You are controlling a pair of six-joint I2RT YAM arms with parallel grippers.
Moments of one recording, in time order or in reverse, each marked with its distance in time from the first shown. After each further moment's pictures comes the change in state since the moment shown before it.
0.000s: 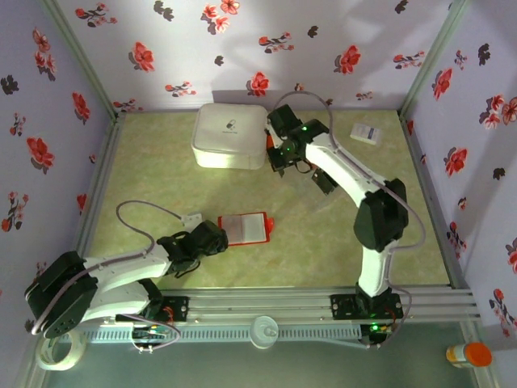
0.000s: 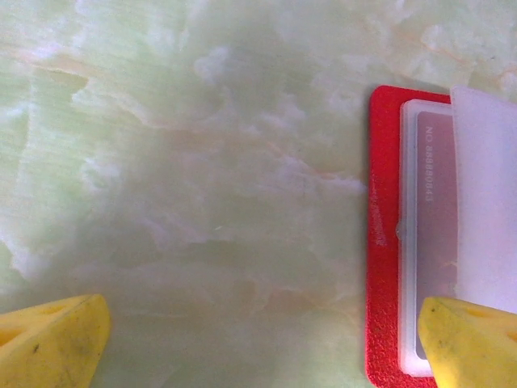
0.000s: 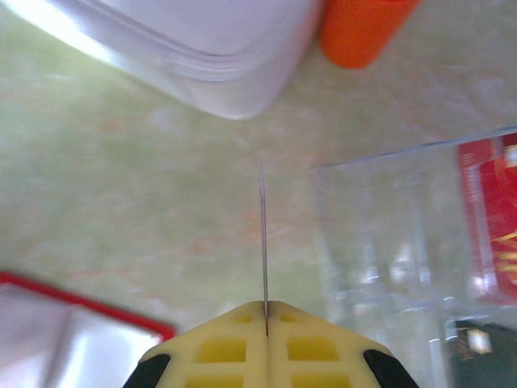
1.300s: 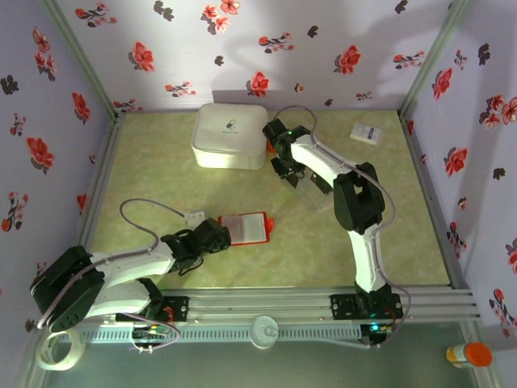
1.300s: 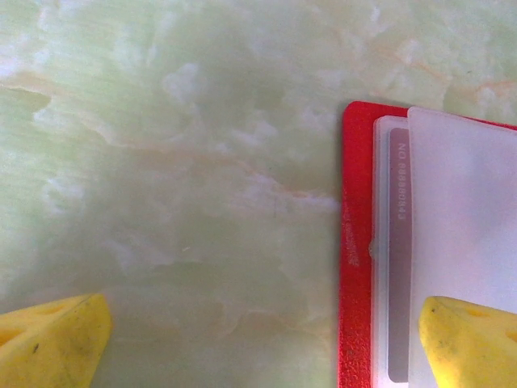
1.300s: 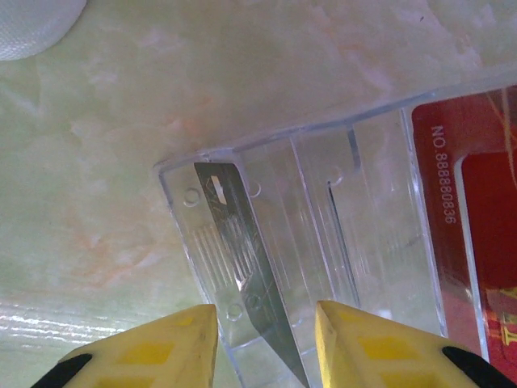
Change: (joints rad) left arm 0.000 0.053 0.020 0.047 0.000 0.005; right arm -0.055 0.288 0.076 -0.047 0.249 -0.008
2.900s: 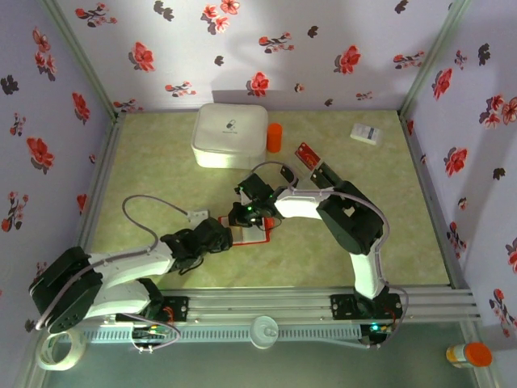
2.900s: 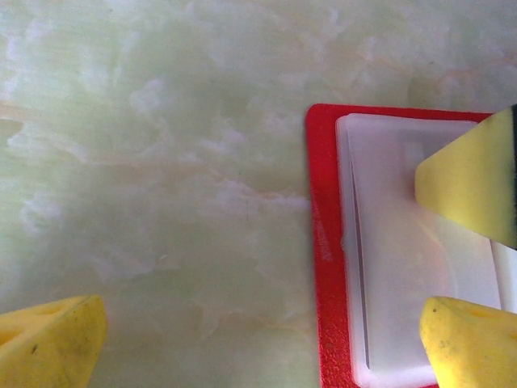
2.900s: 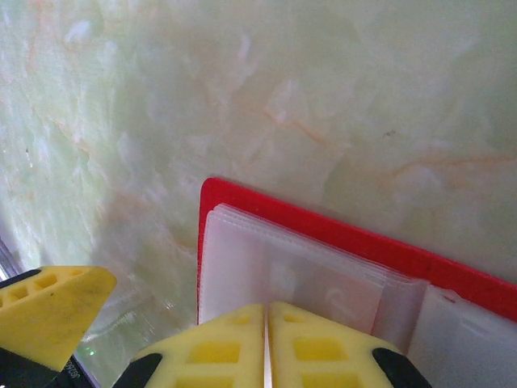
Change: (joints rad) left arm -0.005 -0.002 0.013 0.015 0.009 0.085; right arm 0.302 -0.157 -0.644 0.860 -0.702 0.642
